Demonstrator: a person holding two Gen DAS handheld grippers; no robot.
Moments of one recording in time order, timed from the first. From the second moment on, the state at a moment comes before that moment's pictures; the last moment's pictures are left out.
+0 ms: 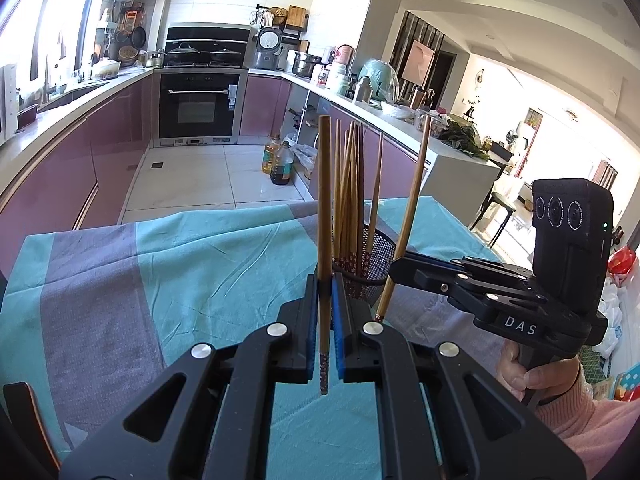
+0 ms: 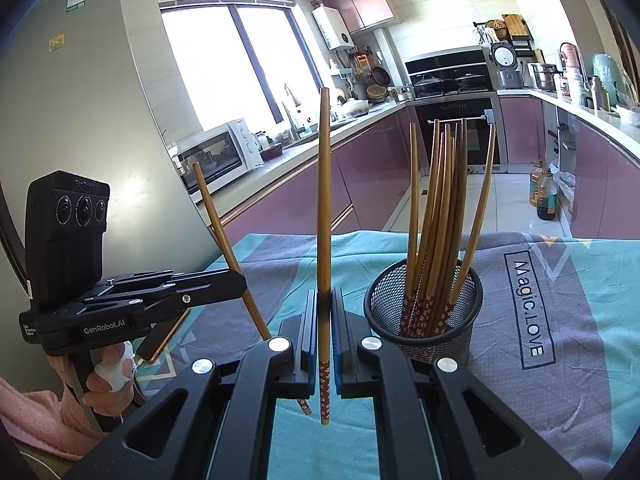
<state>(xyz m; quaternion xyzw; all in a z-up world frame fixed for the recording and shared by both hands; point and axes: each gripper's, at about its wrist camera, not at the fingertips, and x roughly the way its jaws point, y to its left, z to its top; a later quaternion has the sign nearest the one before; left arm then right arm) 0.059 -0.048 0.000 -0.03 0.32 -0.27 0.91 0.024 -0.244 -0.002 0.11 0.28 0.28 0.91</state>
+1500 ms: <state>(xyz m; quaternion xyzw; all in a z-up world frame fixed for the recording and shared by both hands) 0.059 -0.062 0.017 -0.01 0.31 -0.28 0.91 0.025 -0.255 0.008 0.11 0.26 0.27 0.92</state>
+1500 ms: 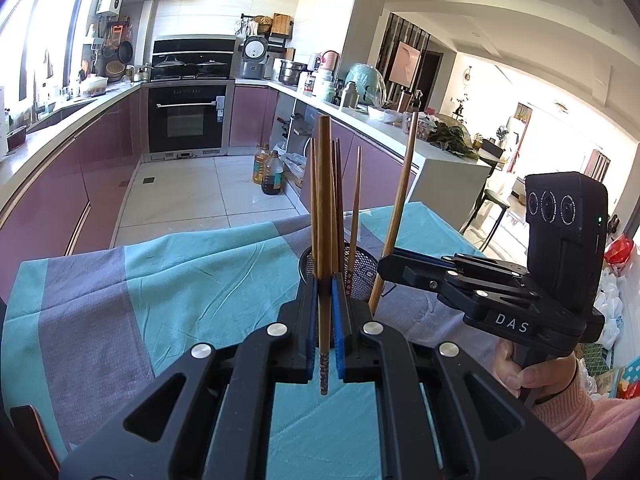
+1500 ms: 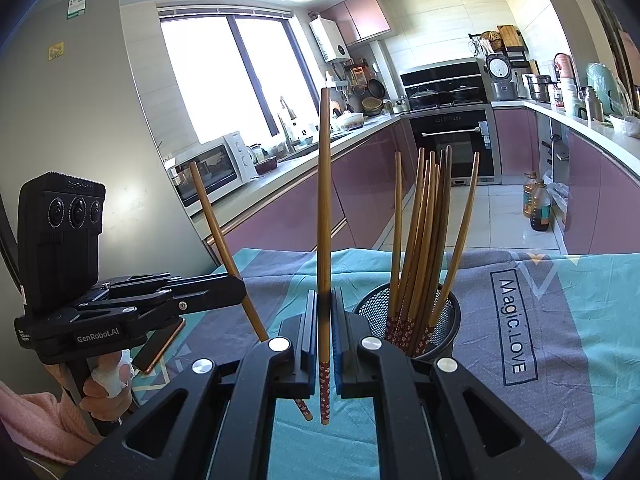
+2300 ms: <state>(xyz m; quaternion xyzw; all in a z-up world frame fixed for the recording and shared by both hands) 0.062 -0.068 0.024 -0.01 0.30 -0.29 0.91 0.028 -0.257 0.013 0.10 0.25 0.27 0.92</state>
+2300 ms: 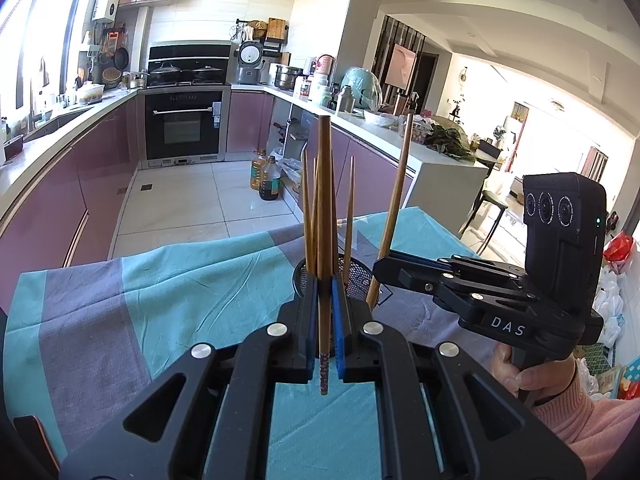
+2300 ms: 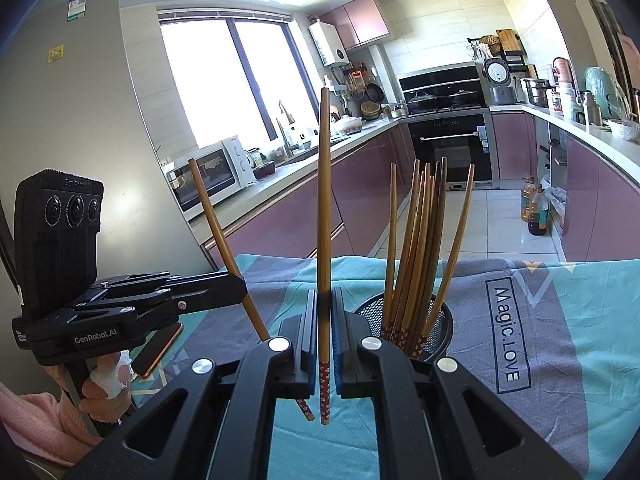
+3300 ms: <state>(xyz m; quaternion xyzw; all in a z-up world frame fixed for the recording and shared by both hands) 0.060 -0.066 0.039 -0.01 0.27 -0.30 0.91 0.034 -0.260 0.022 0.10 0.24 0.27 0.93</state>
